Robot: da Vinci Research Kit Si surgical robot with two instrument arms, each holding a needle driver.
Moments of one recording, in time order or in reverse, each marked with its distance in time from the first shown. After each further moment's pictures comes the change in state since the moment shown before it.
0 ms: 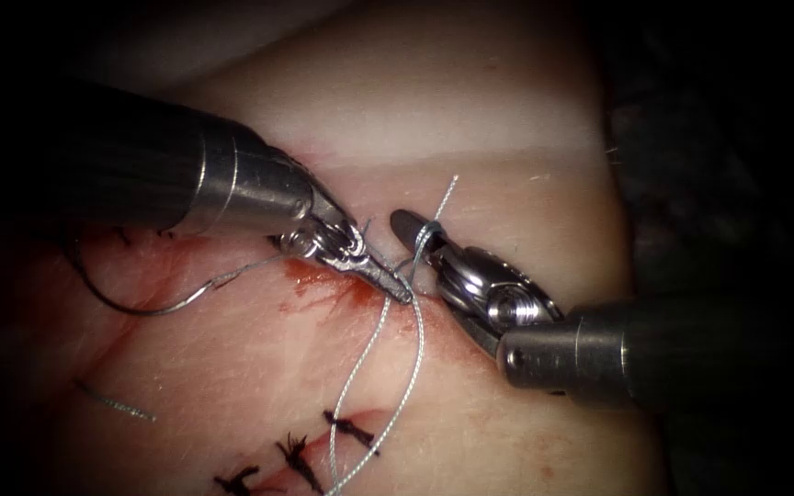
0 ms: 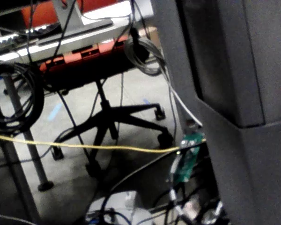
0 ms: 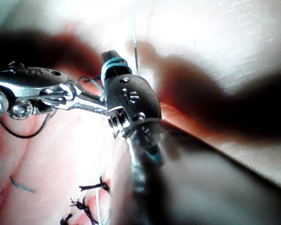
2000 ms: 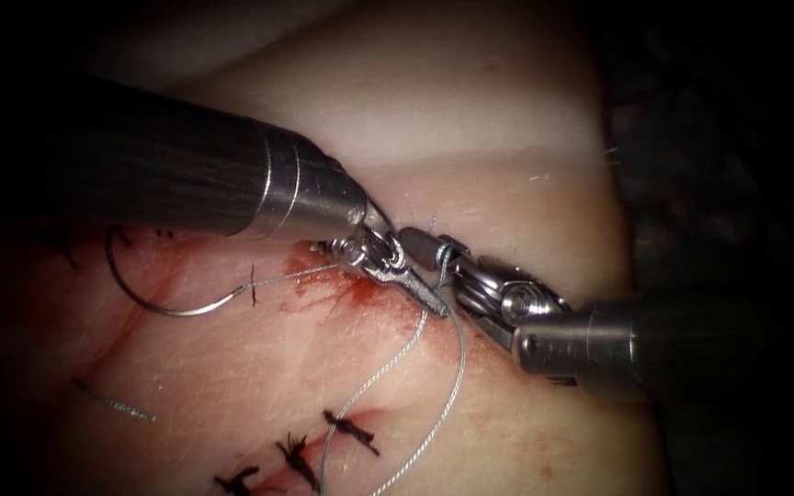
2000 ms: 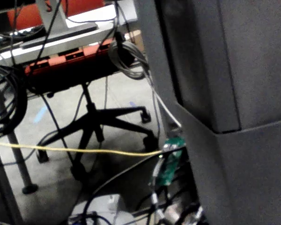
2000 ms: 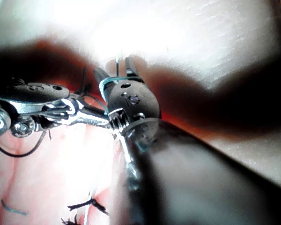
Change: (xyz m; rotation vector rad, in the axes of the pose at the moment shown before) right arm -0.002 0.004 0.001 -0.059 -0.160 0.133; left arm 0.001 -0.001 0.003 -0.054 -0.043 -0.050
